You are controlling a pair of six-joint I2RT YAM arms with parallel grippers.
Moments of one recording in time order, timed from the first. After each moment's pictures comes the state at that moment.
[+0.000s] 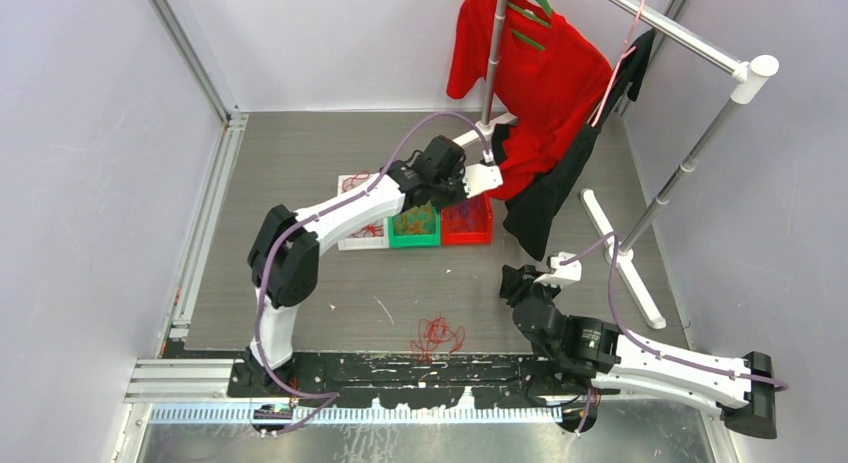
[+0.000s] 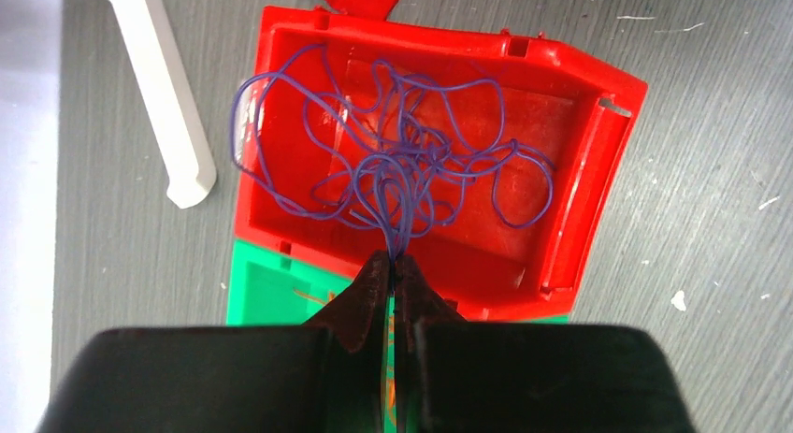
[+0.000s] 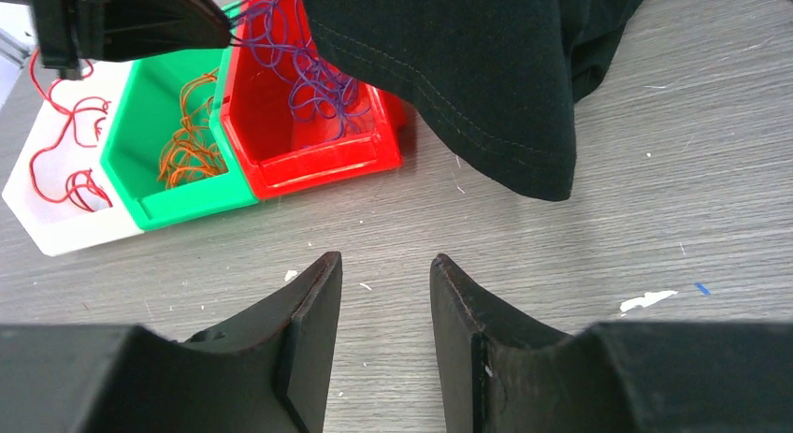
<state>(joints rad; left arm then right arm) -0.81 1.97 1.69 -0.47 0.08 0.60 1.22 0.43 0.26 -0.34 1.11 0.84</state>
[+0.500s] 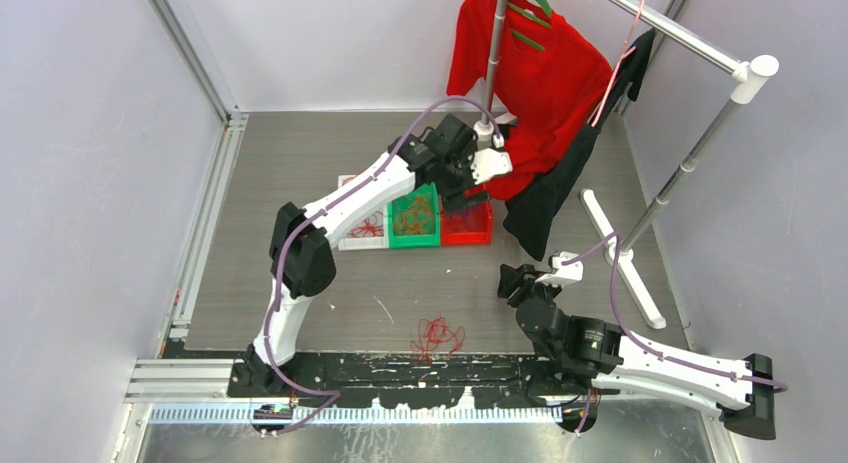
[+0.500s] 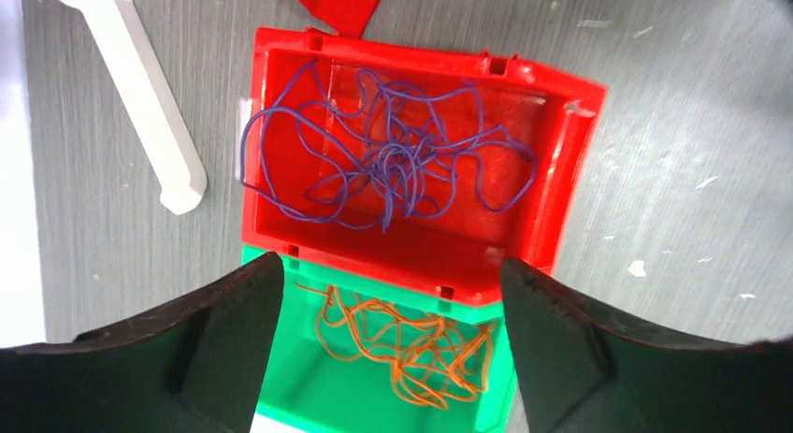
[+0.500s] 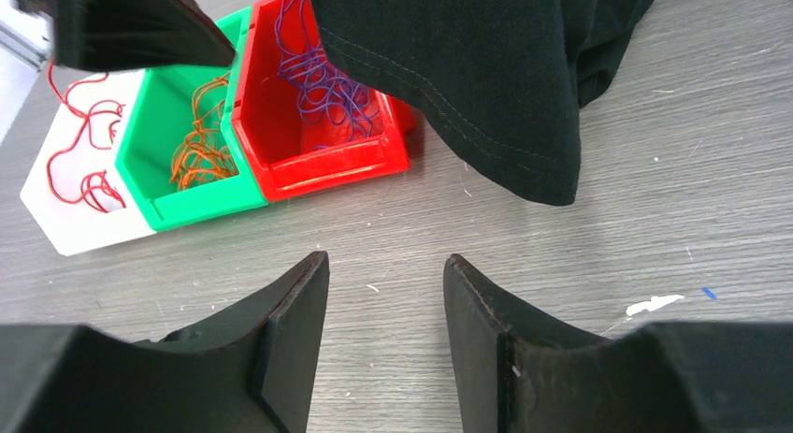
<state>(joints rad) -0.81 2.15 2.05 -0.79 0.11 0.61 1.22 0.41 0.26 -0.33 1.10 0.83</state>
